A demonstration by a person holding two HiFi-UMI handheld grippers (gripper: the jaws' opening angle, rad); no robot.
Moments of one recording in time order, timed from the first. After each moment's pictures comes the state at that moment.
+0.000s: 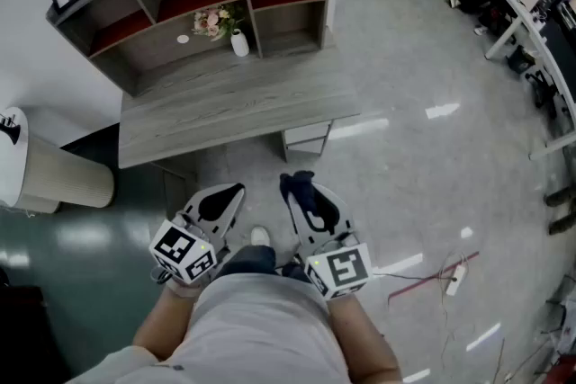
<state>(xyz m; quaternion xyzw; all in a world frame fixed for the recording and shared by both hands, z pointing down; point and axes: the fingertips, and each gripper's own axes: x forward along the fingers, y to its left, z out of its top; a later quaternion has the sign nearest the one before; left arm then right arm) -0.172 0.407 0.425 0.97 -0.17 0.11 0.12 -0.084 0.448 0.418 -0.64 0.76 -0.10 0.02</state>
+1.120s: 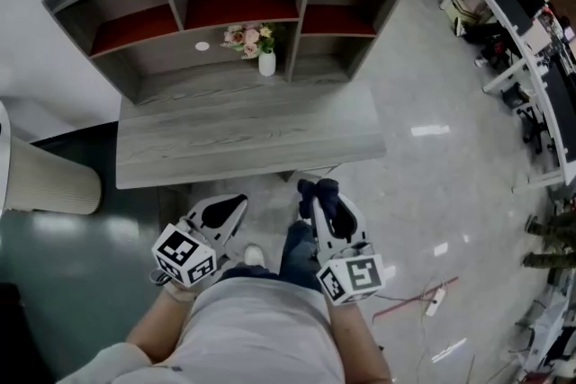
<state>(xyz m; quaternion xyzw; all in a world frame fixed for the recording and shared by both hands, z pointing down) -0.249 0.231 0.475 0.96 -0.17 0.09 0.18 -0.116 0.273 0.445 -0.67 0.73 -0.13 0.01</state>
